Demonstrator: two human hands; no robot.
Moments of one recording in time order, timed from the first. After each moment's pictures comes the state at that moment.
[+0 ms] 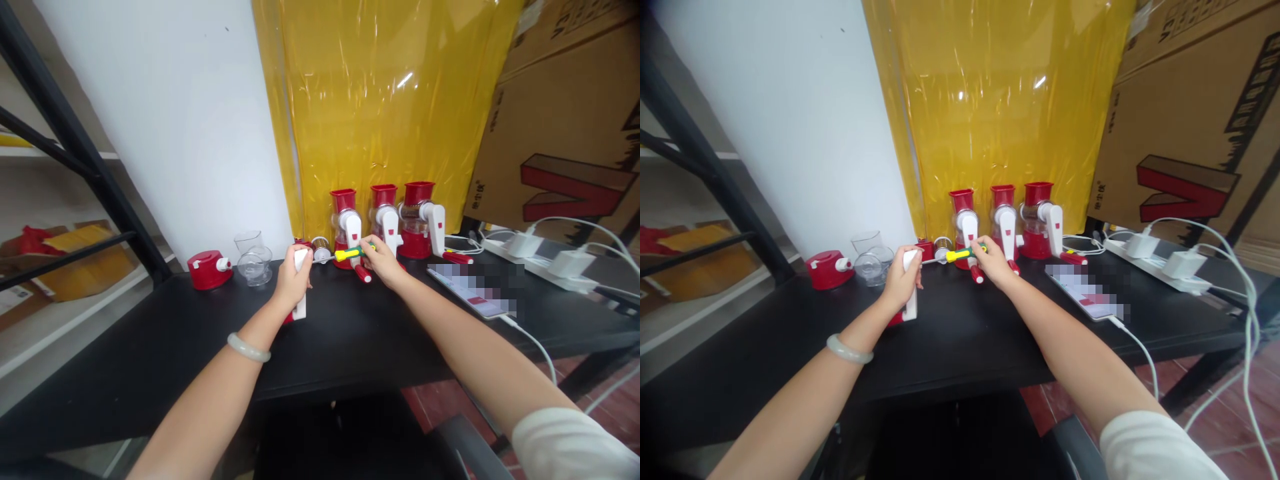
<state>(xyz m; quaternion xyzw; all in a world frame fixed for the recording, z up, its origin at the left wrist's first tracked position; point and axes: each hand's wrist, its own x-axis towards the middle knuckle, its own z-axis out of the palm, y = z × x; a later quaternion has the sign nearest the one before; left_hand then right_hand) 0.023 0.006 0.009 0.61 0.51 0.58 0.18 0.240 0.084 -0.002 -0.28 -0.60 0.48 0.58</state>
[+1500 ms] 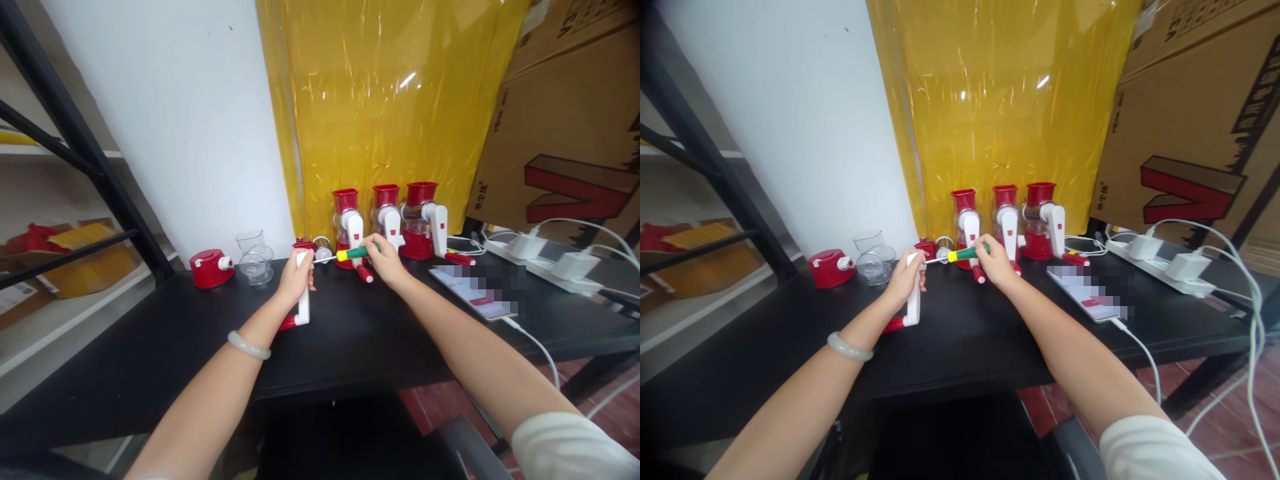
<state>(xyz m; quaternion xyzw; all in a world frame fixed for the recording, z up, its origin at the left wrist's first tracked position) 0.028 0.011 0.011 0.54 0.50 0.59 0.34 0.248 0.079 0.002 -0.30 -0.67 0.33 0.59</state>
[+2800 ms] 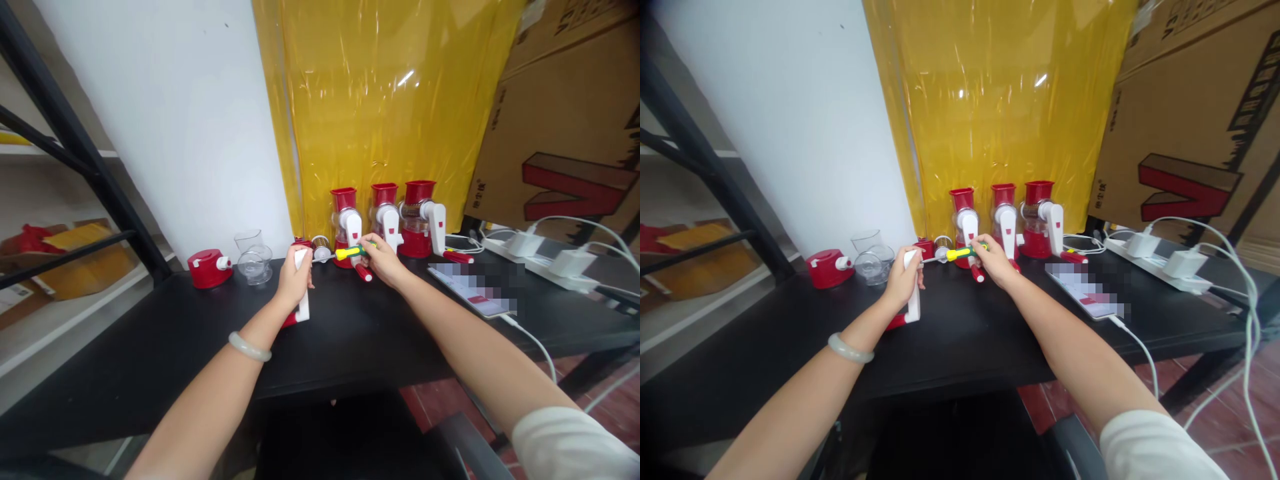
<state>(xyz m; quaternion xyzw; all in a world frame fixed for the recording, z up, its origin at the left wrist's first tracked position) 0.029 0.009 0.008 0.57 0.49 0.60 0.25 0.240 0.087 -0.003 -0.25 -0.58 0.51 0.58</state>
